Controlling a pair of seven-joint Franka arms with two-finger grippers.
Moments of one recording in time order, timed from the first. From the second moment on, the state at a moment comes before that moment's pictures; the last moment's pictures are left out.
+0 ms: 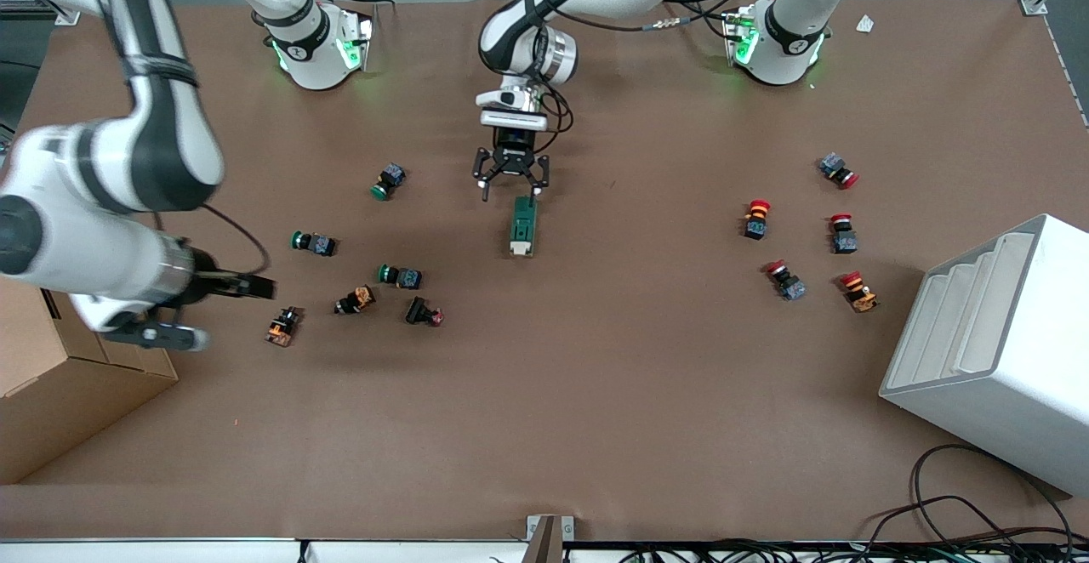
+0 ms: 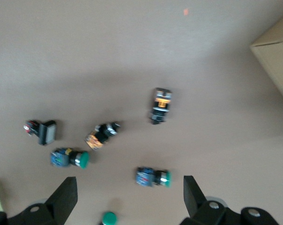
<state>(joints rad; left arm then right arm) -0.89 0.83 -0.46 -1.79 1.92 1.86 -2.54 0.08 0.35 -0.03 -1.52 0.04 1.72 0.12</state>
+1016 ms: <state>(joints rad) -0.33 0.46 -0.67 -1.41 0.68 1.92 -1.31 0.01 0.35 -0.03 -1.38 -0.02 1.58 0.05</state>
